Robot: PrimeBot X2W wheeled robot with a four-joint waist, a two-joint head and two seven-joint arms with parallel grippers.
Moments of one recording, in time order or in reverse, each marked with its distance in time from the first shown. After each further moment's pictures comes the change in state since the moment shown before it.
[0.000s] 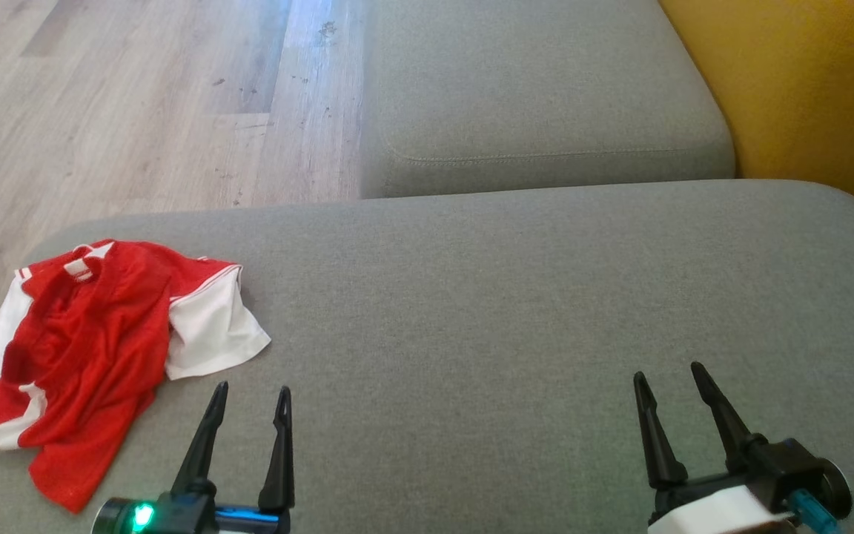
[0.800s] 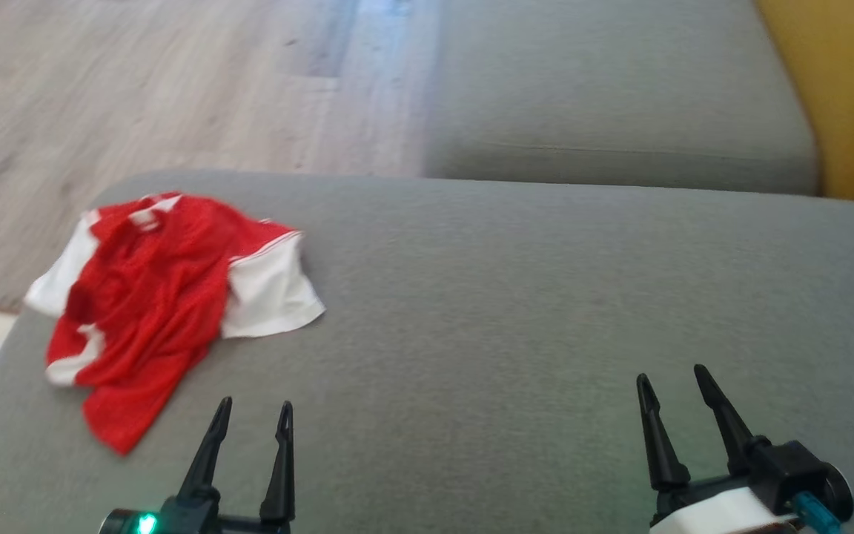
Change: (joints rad) left arm -0.002 0.000 0.003 0.064 -0.001 -0.006 0.000; right arm 0.006 0.000 -0.004 0.001 0.010 0.000 0.000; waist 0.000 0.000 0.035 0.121
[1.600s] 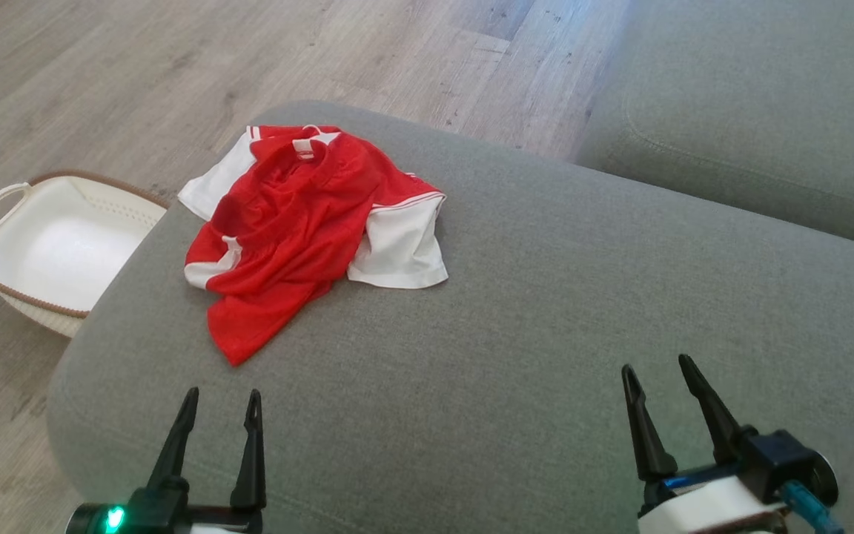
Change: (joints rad) left arm -0.016 0.012 0.068 0.002 0.008 -0.012 0.000; right arm -0.024 0.000 0.032 0.007 0.018 0.000 0.000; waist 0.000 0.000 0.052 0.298
